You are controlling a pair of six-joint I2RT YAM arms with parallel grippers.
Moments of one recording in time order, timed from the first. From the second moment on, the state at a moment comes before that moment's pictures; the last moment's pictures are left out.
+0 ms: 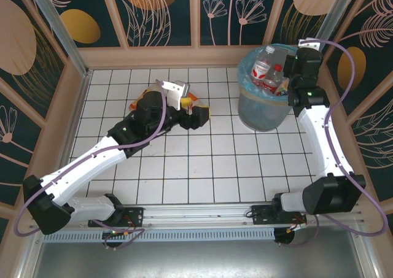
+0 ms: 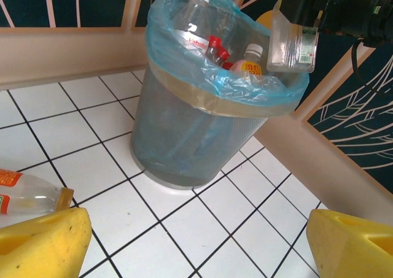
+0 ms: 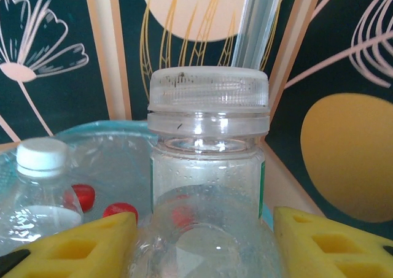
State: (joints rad) left arm -0.81 1.24 1.15 -0.19 0.09 -0.41; right arm 0.08 1.35 1.39 -0.34 0.42 0.02
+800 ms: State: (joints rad) left arm -0.81 1.25 1.15 -0.19 0.07 -0.41; right arm 0.01 1.40 1.39 -0.40 0.27 0.16
